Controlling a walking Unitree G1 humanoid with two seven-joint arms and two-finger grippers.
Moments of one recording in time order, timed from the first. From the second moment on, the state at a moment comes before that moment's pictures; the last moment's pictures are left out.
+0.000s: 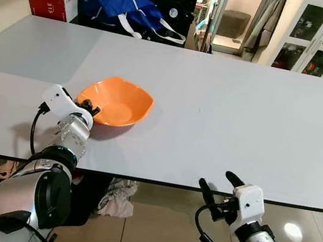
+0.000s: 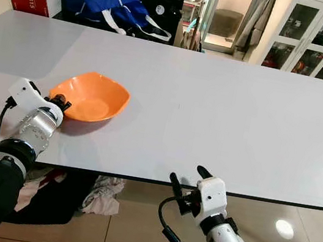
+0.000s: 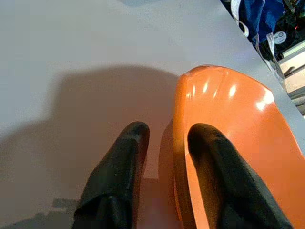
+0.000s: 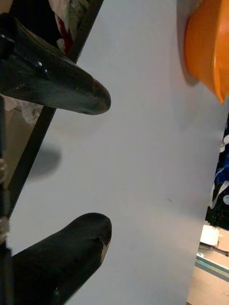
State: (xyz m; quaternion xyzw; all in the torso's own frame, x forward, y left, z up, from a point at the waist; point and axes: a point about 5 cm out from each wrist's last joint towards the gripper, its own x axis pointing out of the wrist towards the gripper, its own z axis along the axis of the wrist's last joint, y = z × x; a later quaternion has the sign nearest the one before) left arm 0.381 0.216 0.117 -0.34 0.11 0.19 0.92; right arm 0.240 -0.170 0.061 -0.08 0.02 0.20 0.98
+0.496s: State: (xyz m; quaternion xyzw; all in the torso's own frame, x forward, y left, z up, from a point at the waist) left arm 0.385 0.214 0.134 -0.33 0.08 0.17 0.93; right arm 0.243 -0.167 0.065 -0.08 0.02 0.21 0.98
